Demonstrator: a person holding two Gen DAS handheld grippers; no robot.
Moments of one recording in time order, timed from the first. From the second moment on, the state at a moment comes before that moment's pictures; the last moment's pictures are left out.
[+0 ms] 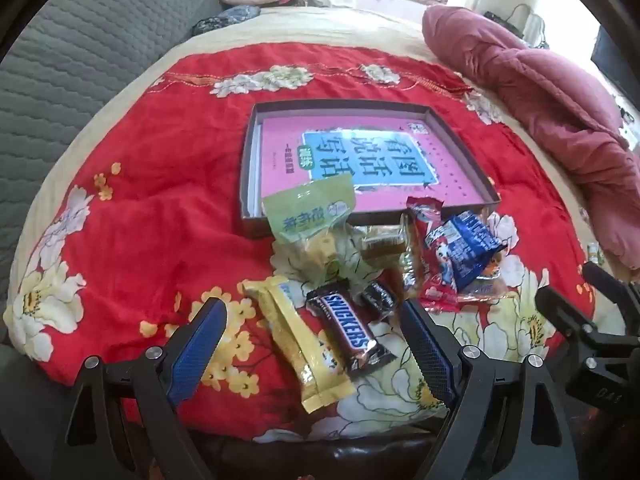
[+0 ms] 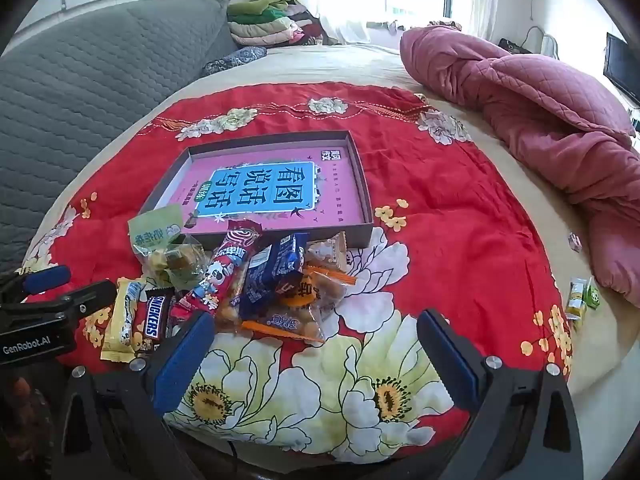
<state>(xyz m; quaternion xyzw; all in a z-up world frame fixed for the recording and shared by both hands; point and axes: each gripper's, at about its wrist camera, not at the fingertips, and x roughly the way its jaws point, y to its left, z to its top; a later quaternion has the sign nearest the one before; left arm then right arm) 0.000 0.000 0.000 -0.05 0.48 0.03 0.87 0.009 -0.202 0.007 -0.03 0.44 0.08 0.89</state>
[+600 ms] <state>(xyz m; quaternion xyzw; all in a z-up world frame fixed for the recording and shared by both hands) -0.003 0.001 -0.002 -0.05 0.49 0.03 0.87 0.003 -0.202 0.019 -0.04 0.41 0.08 0.91</state>
